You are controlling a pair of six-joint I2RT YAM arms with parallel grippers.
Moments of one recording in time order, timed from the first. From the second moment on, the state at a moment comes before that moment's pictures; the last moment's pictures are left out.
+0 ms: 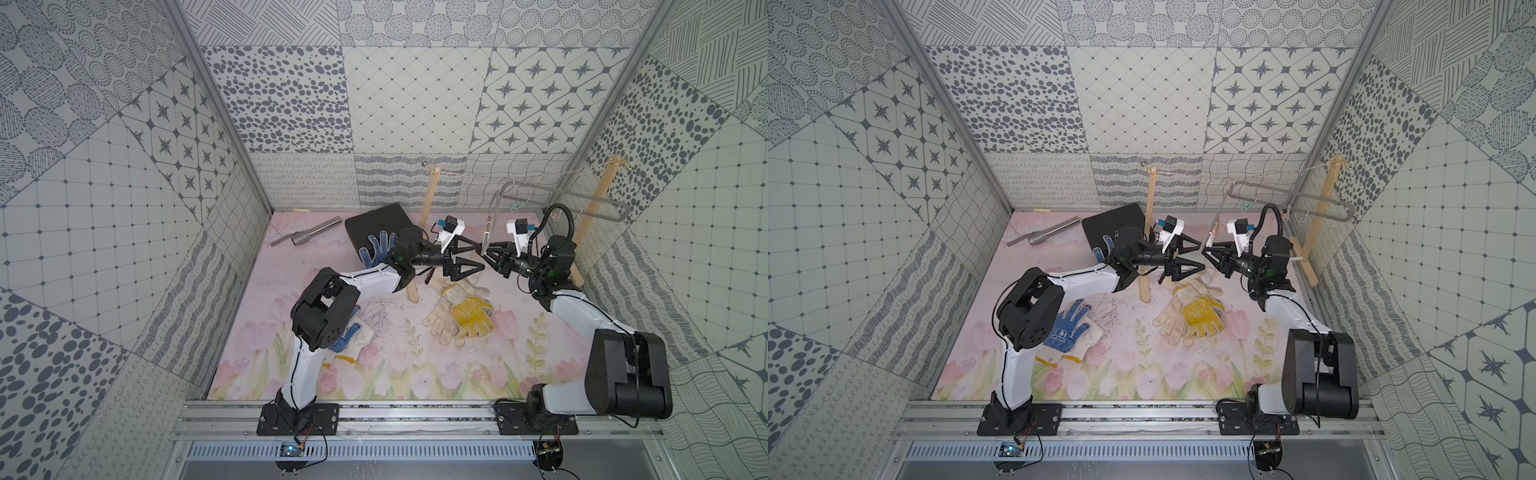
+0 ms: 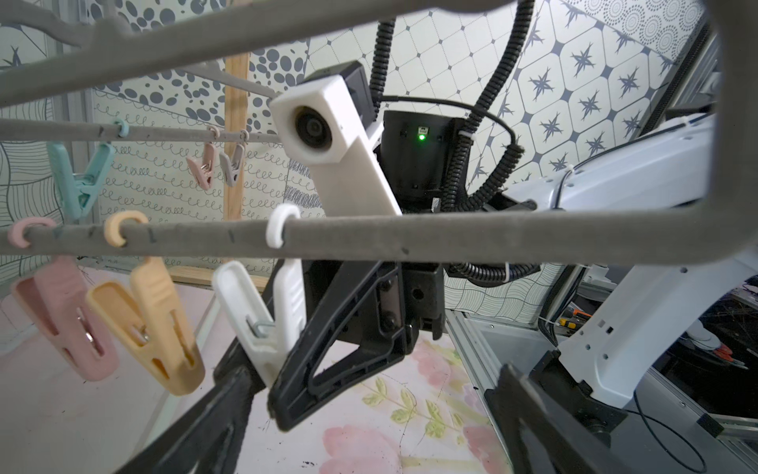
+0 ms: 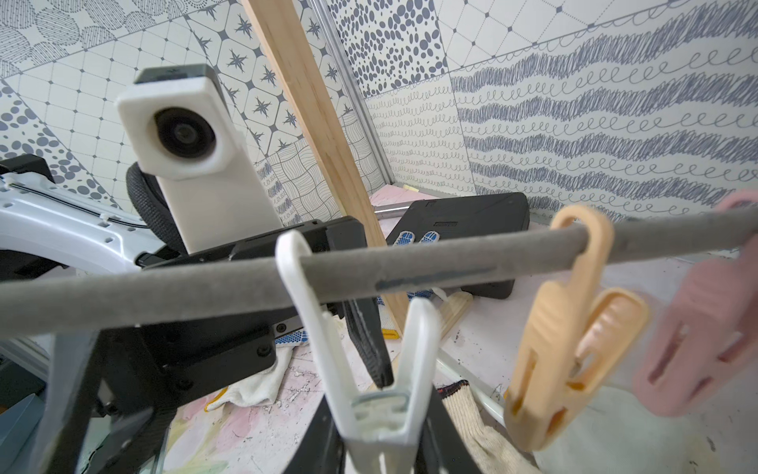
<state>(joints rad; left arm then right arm) -0.75 2.07 1.43 0.81 0.95 -0.36 -0.07 1.39 0.77 0.50 -1.14 0.22</state>
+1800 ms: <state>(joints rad) -0.76 2.15 1.73 0.46 0.96 -0.39 -0.08 1.28 0.72 0.35 -1.21 0.16</state>
